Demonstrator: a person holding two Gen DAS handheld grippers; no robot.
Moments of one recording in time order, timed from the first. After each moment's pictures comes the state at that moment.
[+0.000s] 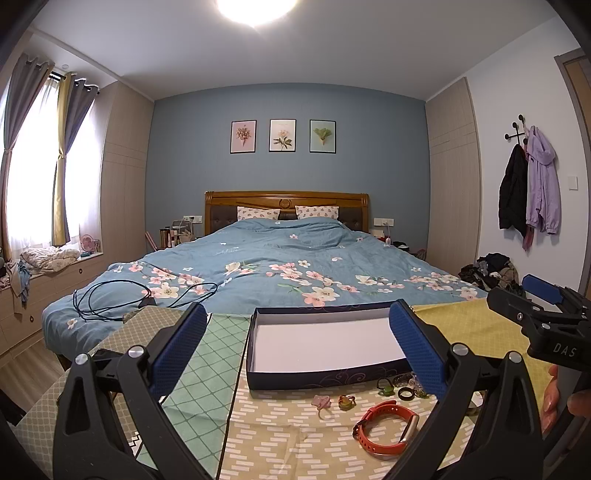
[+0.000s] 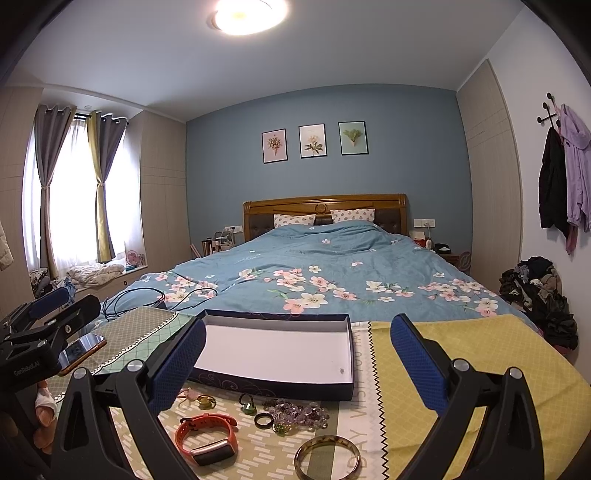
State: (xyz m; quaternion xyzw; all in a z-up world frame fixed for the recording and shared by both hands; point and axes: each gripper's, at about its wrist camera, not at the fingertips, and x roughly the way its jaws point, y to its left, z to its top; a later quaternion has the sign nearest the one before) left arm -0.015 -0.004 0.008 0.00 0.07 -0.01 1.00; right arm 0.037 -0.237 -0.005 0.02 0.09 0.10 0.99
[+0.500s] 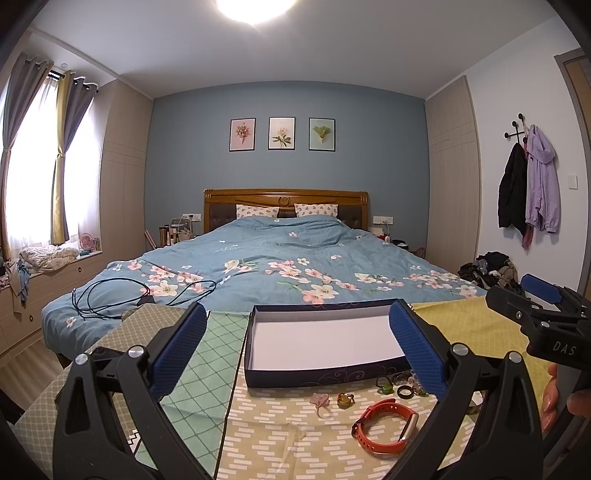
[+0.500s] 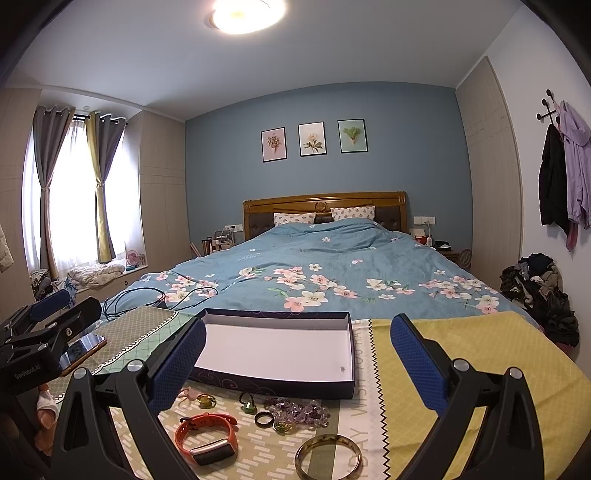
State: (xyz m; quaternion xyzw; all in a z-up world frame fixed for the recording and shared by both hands) left arm -0.014 -0.006 0.006 0.00 0.07 -0.01 1.00; right arm 0.037 -0.237 -0.007 0.02 0.09 0.10 0.99
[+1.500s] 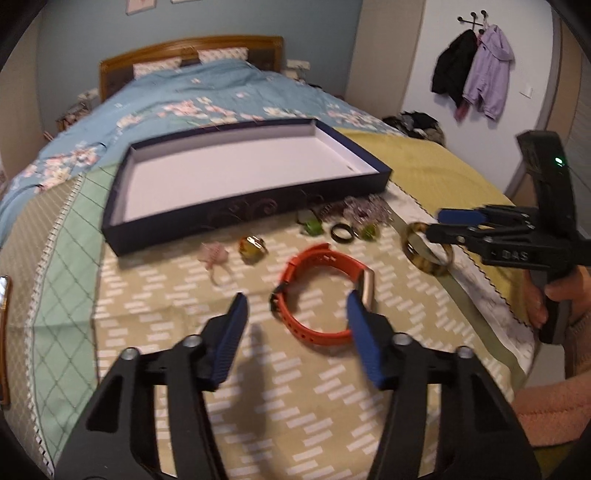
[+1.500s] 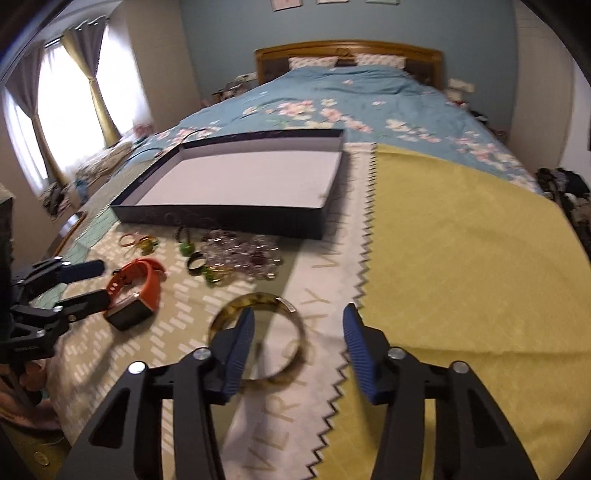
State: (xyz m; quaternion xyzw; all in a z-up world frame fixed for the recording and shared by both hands) left arm 0.071 -0.048 -0.097 0.02 0.40 -0.21 0.89; right arm 0.117 -0.276 -0.096 -0.02 0.42 0.17 0.89
